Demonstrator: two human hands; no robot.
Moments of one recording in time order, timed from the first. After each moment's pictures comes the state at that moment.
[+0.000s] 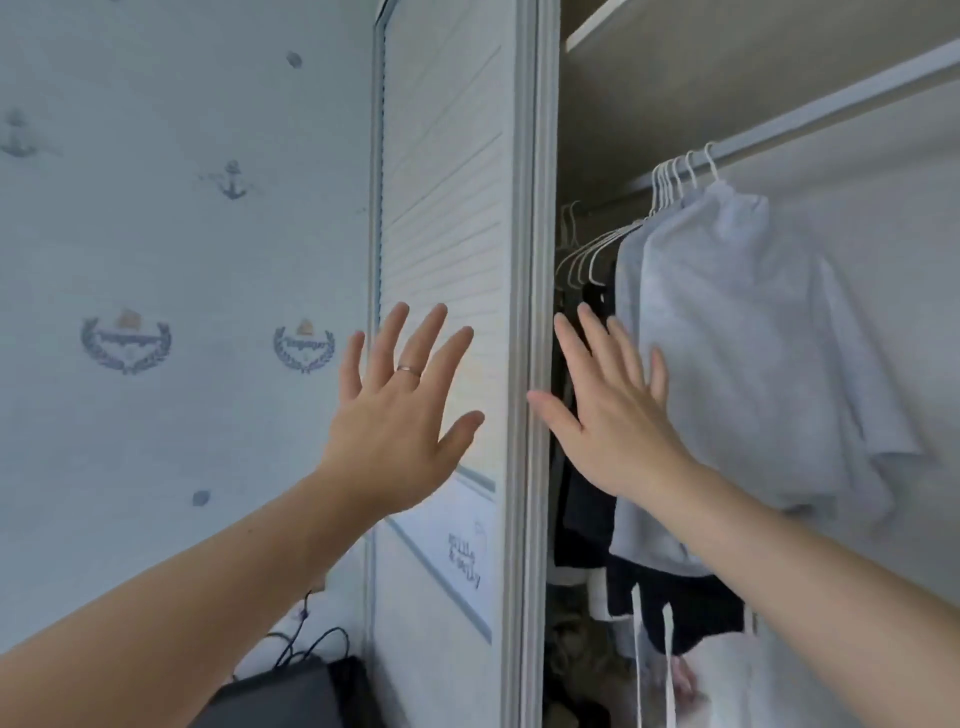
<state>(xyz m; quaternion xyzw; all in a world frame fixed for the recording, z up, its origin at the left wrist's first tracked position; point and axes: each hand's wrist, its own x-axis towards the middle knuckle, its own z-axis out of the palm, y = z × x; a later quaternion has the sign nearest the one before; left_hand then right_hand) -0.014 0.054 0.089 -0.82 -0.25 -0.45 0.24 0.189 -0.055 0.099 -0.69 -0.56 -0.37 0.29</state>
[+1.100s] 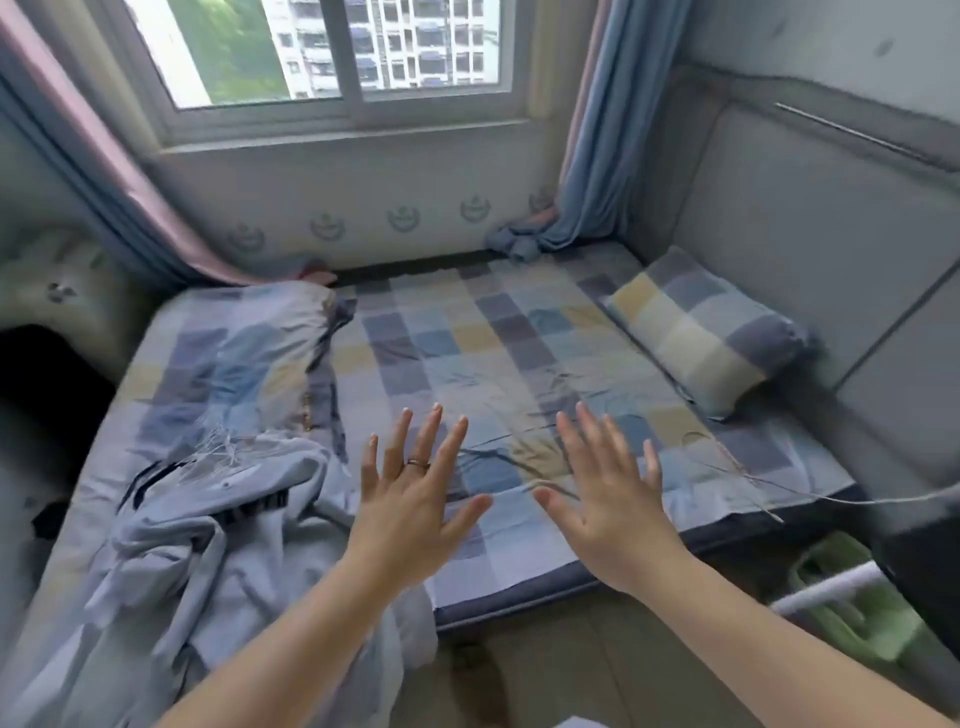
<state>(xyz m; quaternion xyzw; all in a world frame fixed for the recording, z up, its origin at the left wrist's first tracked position) -0.710 -0.451 -0.336 -0.27 -0.96 -0.10 0.03 -0.628 -0.228 -0.316 -0.07 -0.99 0.13 0.01</state>
